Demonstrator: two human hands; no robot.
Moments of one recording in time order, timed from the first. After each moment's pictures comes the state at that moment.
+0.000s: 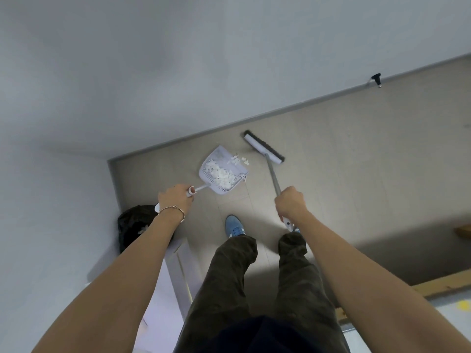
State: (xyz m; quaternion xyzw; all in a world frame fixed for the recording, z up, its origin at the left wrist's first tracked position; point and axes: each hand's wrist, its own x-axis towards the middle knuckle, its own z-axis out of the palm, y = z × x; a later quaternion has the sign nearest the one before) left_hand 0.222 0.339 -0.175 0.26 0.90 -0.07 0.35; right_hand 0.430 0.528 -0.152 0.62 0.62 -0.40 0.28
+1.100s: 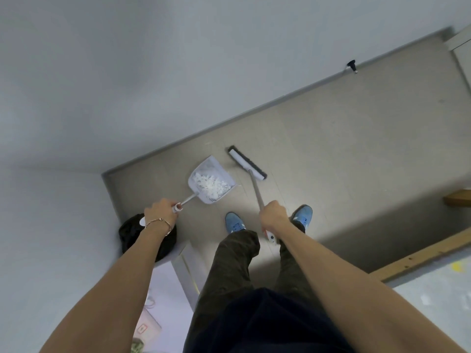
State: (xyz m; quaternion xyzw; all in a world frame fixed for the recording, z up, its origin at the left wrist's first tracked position) left_hand 0.214 0.288 -0.170 0.29 0.88 -0.10 0.37; right_hand 0.448 0.455 -0.144 0.64 0.56 -0.44 0.28
